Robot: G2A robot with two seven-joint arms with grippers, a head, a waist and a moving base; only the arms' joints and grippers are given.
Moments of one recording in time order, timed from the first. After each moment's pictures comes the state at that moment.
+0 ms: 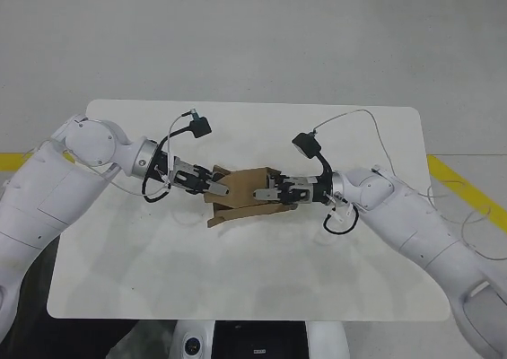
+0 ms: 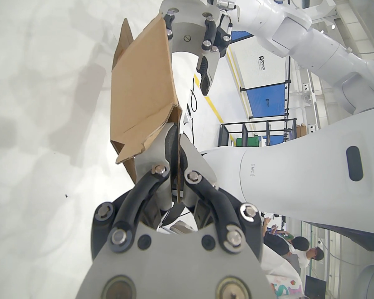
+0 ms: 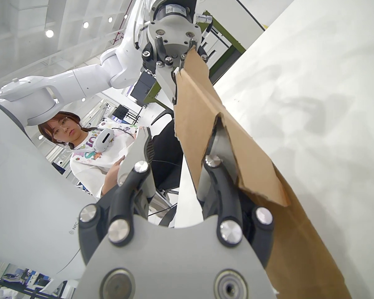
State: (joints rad) left arm 0.45 -0.82 -0.63 -1.34 -0.51 -0.48 -1.34; right arm -0.55 -1.12 0.45 -1.06 0.51 -1.01 0.81
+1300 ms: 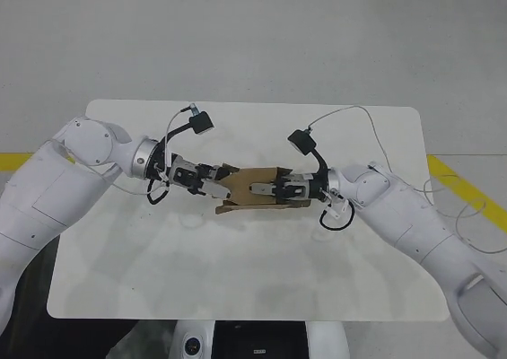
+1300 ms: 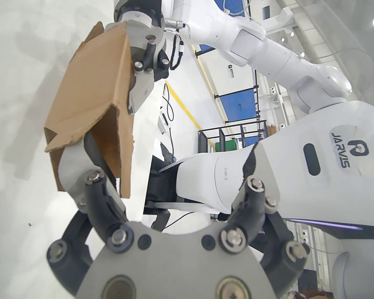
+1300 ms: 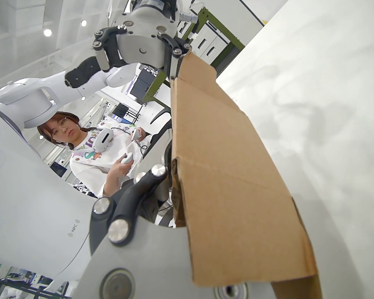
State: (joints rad) left arm 0.44 -0.80 -0.59 -1.37 -0.71 -0.48 -1.34; right arm -0.52 -1.15 0.43 -1.00 0.52 -1.01 0.81
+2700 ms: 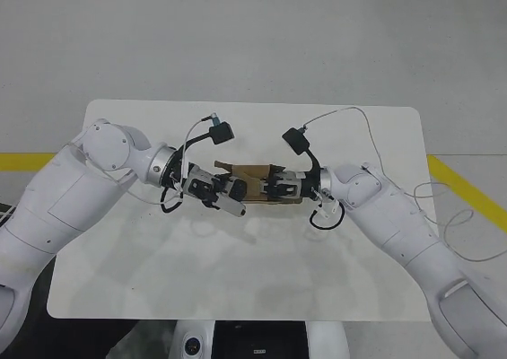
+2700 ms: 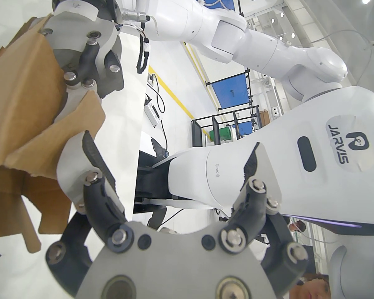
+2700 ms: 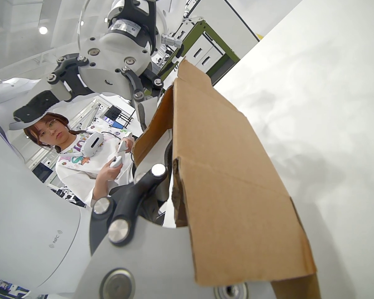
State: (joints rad) left arm 0.47 -0.87 -0.63 -1.44 -0.67 -0.46 -1.36; right arm -0.60 -1.23 0.62 -0.99 0.34 -1.01 0.81
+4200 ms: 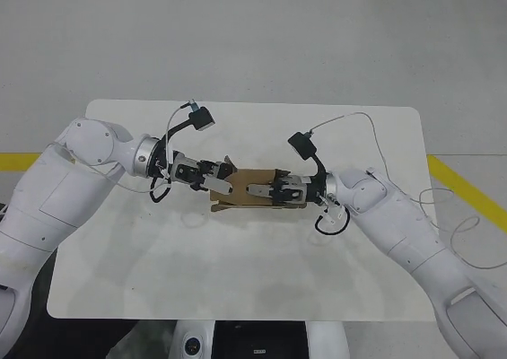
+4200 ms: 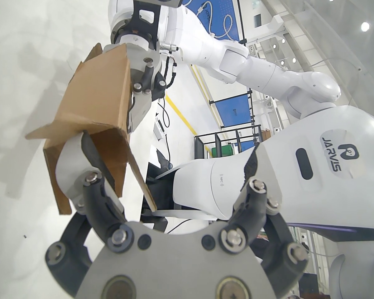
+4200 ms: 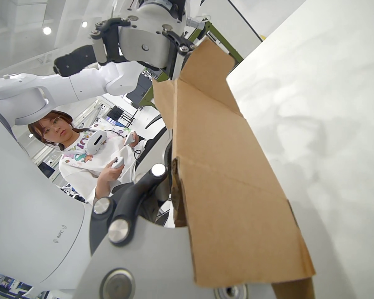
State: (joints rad) left arm 0.52 -0.87 -0.74 -1.36 -0.65 -0.45 -1.37; right arm -0.64 -1.19 0.64 -1.05 0.34 -1.01 0.81
